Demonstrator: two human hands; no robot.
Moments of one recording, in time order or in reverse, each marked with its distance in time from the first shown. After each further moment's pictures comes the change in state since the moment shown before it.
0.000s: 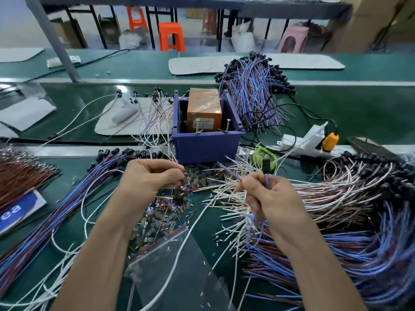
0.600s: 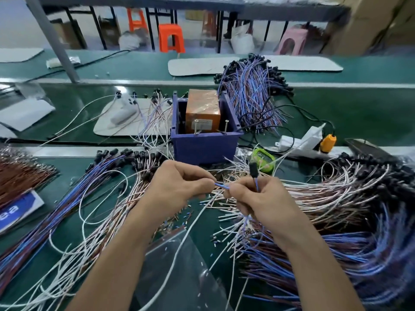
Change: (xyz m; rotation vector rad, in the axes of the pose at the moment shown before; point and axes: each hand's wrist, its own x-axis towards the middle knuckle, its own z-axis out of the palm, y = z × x) left_hand -0.006 0.009 0.045 0.212 -0.195 0.051; right_hand 0.004 -0.006 -0.002 -0.247 -0.123 -0.029
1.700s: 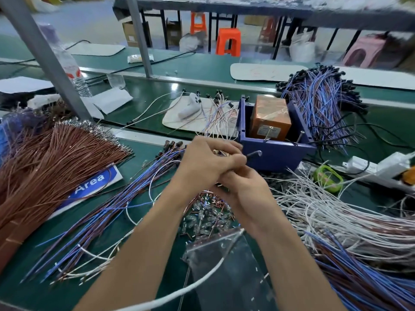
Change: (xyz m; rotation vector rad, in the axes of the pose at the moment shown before) left_hand 0.004 -0.007 -0.072 0.049 0.295 0.123; right_hand 0.046 -0.025 0.143 0.654 -0.297 0.032
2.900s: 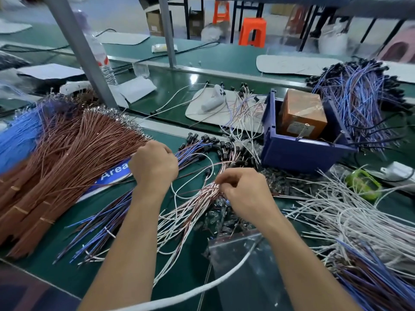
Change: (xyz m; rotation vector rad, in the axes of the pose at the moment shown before) left_hand -0.006 -0.084 -0.104 0.968 0.630 -0.490; right_hand 0.029 0.038 0.004 -1.138 0.034 -0.056
